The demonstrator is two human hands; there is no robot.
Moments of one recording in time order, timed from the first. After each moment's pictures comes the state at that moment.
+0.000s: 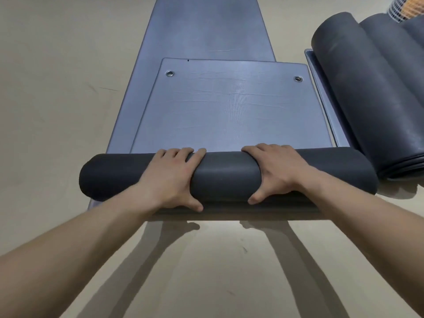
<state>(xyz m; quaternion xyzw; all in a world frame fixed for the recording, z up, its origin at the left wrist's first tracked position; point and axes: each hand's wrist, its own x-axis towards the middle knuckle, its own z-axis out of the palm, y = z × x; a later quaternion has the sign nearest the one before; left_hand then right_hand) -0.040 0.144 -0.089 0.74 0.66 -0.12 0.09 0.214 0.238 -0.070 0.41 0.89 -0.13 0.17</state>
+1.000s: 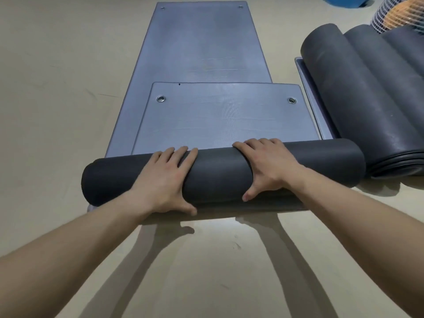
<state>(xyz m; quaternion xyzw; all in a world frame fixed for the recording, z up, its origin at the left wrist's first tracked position) -0.036 0.124 -0.086 0.74 0.66 -0.10 0.05 0.218 0.235 -0.067 0.38 0.91 -0.04 0.13</state>
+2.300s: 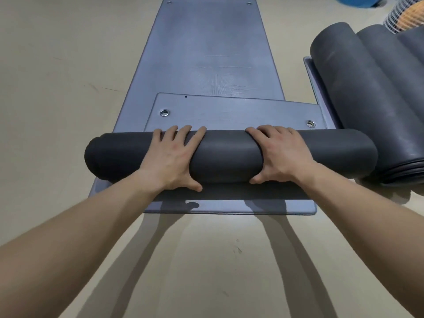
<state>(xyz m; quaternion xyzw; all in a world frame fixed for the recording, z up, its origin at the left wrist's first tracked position) -0.041 0.169 -0.092 0.73 0.67 -0.09 -0.01 0.221 0.259 -0.073 0.42 0.90 0.03 0.06</state>
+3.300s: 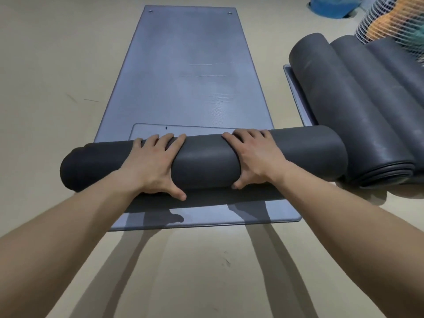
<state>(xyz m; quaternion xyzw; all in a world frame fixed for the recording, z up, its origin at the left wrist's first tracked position) -0.051 0.193 -0.078 0.73 0.67 -0.14 0.06 0.210 0.281 -0.078 0.40 0.91 0.02 0.10</state>
